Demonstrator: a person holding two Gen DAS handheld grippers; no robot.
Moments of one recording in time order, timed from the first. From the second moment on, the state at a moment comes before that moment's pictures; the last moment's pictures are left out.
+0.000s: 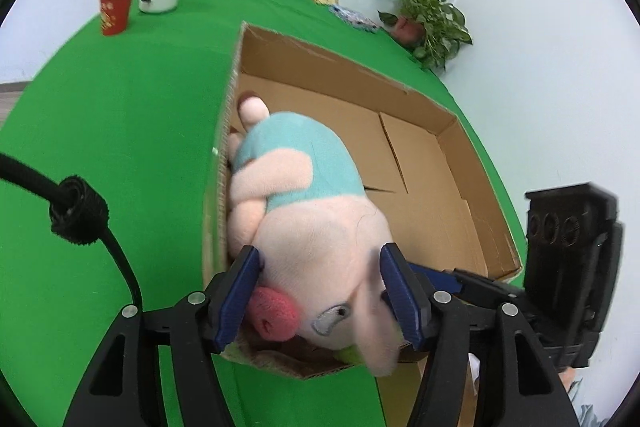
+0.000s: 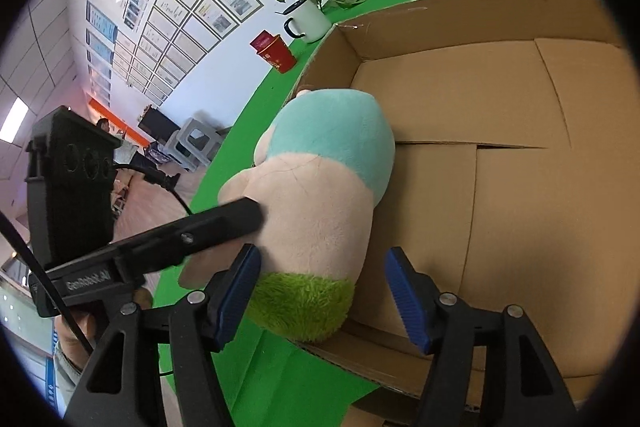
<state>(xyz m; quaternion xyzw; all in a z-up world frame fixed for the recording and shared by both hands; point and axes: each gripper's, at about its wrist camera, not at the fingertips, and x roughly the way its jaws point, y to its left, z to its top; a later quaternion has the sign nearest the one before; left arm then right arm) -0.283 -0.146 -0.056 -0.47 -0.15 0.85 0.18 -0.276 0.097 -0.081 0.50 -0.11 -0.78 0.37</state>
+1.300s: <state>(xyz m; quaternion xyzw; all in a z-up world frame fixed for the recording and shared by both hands) -0.206 -0.131 -0.001 -0.36 -0.11 0.92 0.08 -0.161 0.221 -0.059 0.36 0.04 -0.93 0.08</state>
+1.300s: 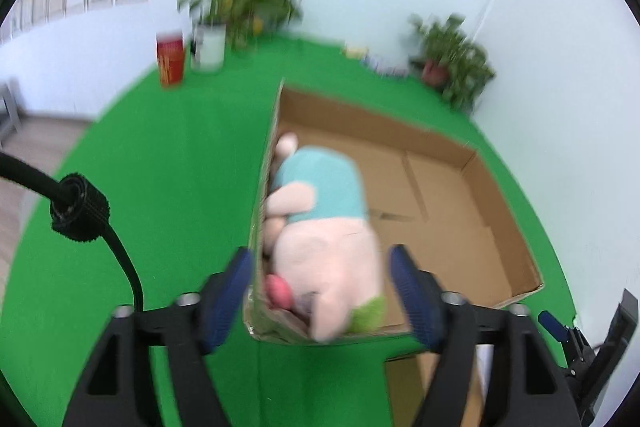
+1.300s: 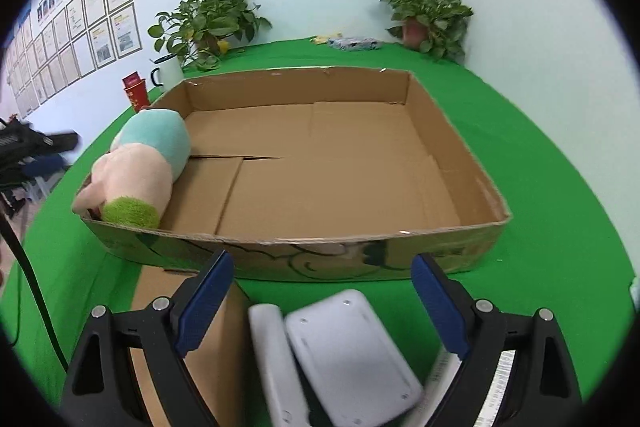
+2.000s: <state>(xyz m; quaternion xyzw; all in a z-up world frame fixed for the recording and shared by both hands) -0.084 -0.019 -0.014 -0.31 -0.05 0.94 0.09 -0.108 0.275 -0.056 0.33 0.07 -0.94 0.04</state>
